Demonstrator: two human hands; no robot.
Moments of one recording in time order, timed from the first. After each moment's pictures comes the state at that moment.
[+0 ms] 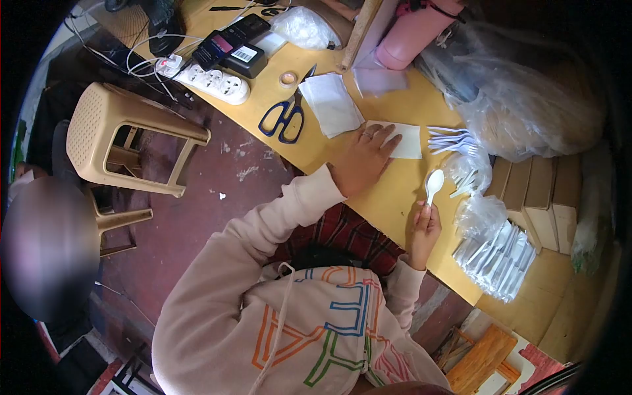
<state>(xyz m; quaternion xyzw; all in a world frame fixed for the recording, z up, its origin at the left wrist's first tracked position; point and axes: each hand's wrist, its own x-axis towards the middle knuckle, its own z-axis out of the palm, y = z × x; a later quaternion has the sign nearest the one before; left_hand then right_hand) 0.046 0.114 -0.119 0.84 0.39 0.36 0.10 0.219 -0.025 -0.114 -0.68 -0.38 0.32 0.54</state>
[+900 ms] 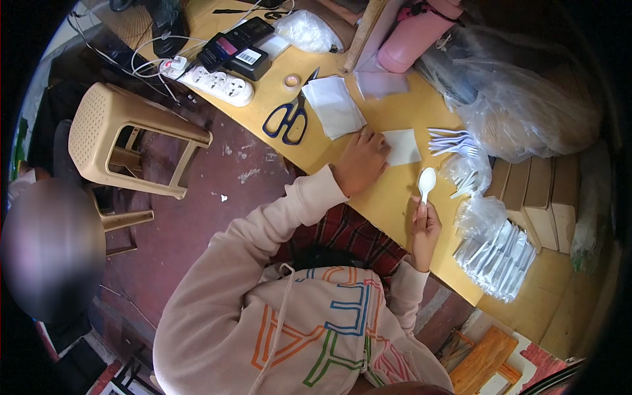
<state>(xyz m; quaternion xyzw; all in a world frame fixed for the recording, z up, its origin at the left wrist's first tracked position) 0.040 0.114 -0.122 0.86 0.39 0.31 0.15 0.210 -0.024 -0.092 -0.67 -0.41 0.36 0.49</state>
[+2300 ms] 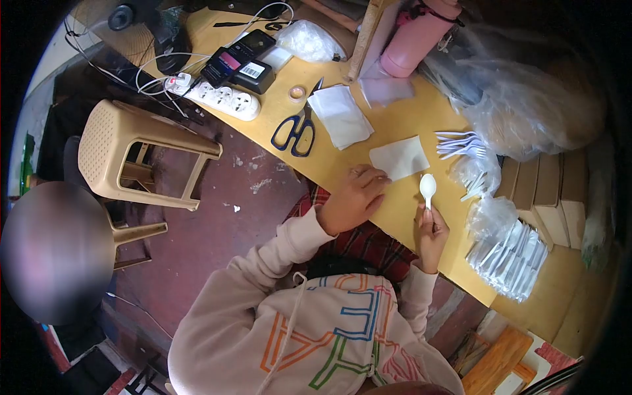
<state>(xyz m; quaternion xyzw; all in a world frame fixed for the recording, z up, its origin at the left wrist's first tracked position) 0.003 0.069 -0.111 0.82 0.32 0.41 0.23 0.206 -0.025 -0.106 -0.67 -0.42 0.34 0.50</state>
